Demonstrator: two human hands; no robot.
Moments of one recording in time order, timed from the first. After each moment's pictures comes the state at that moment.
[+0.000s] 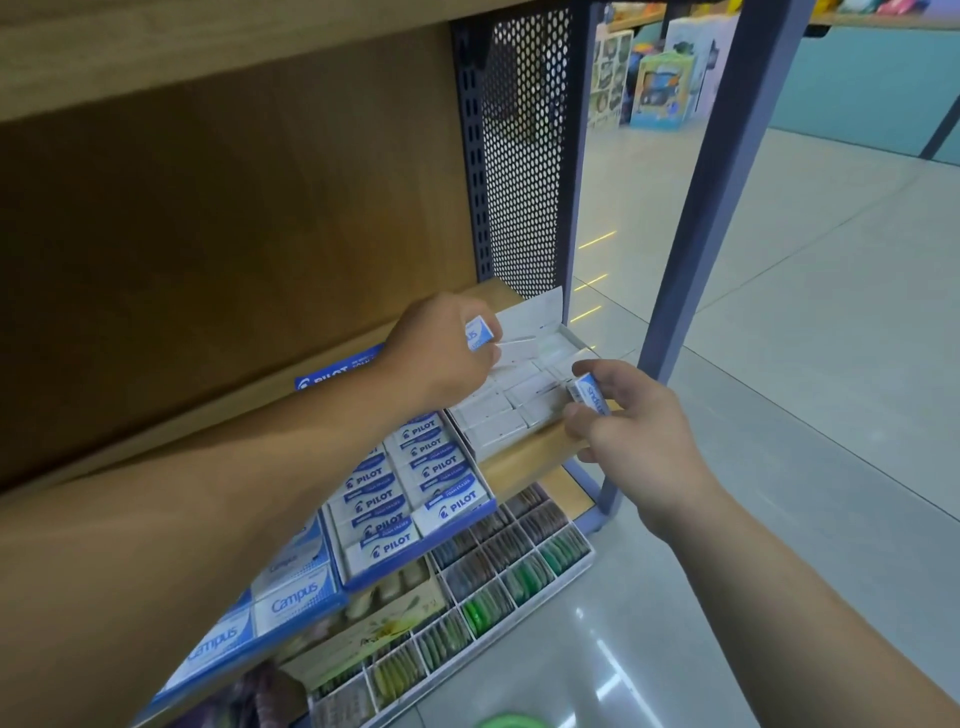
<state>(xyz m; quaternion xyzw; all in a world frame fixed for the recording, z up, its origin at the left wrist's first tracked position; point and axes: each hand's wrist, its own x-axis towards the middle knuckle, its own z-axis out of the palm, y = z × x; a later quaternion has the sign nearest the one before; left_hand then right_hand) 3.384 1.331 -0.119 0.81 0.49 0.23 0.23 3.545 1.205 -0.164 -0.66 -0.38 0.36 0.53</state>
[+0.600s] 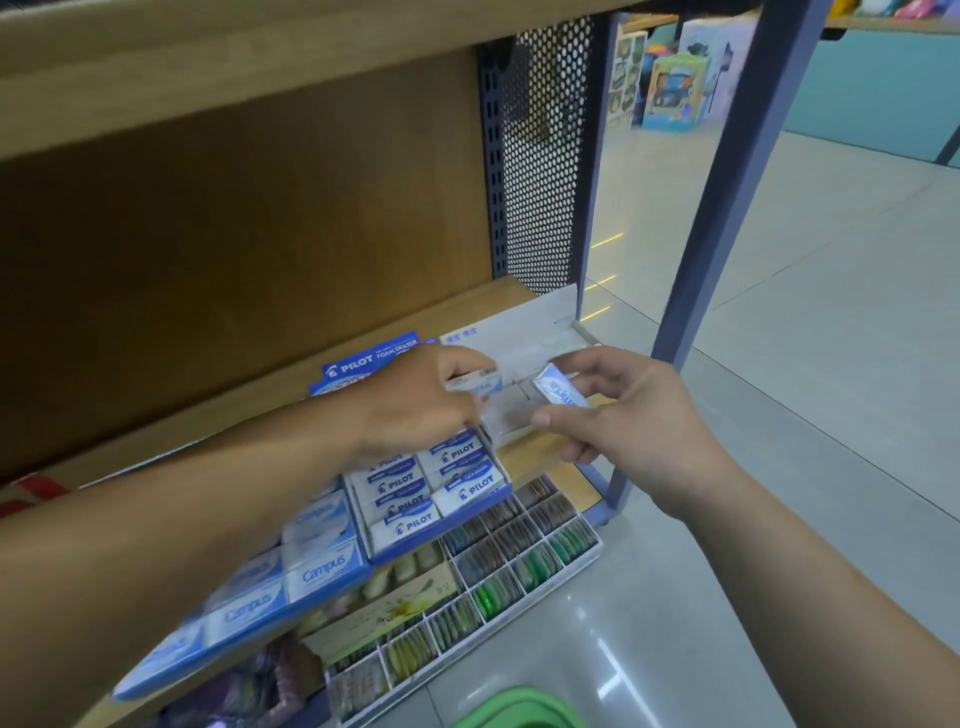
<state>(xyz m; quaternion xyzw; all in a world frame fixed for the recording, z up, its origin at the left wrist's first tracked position) 3.336 1.285 -0.110 0.75 0.48 0.12 0.44 3.531 1.193 -0.129 -0.62 -0.47 0.41 0.49</state>
